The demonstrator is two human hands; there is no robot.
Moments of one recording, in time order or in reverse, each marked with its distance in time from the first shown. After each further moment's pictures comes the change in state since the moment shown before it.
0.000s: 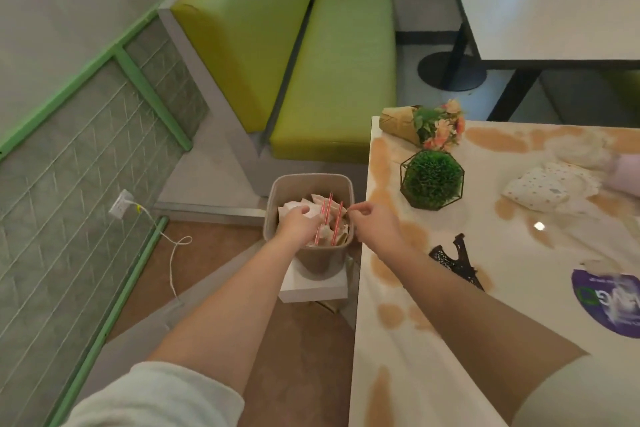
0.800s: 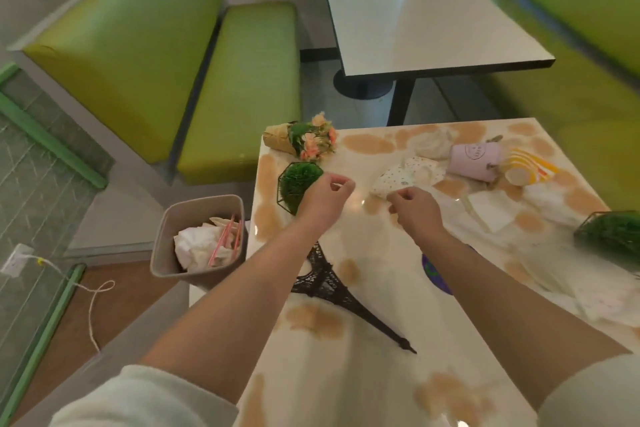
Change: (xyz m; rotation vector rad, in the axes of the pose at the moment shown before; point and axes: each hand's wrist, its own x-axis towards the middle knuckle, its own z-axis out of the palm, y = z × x) left_hand -0.097 0.186 0.185 -0.013 -0.128 0.455; right_hand -0.010 0.103 -0.264 0.103 0.376 0.060
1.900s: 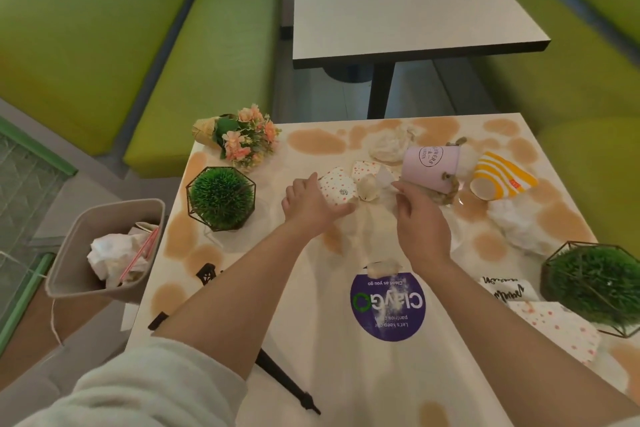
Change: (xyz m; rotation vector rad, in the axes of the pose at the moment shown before) left_hand 0.093 0.017 0.151 0.530 0.095 -0.128; right_hand 0.102 0.083 -0.092 -0.284 0.130 -0.281
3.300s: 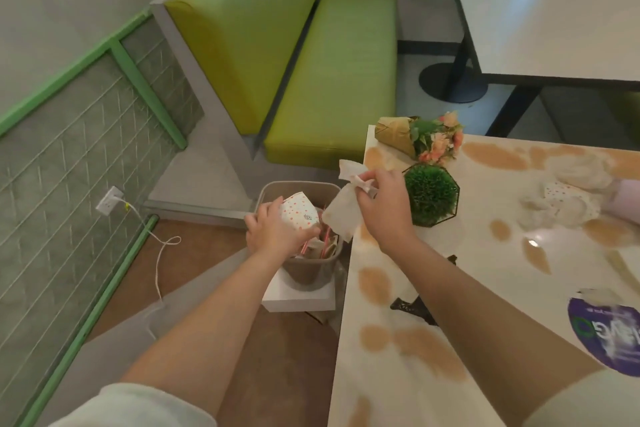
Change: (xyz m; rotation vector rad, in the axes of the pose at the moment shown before) left_hand -0.041 -0.380 -0.186 -0.031 0.168 -0.309; right_hand -0.129 -0.307 0.238 0.195 -0.185 -0.242
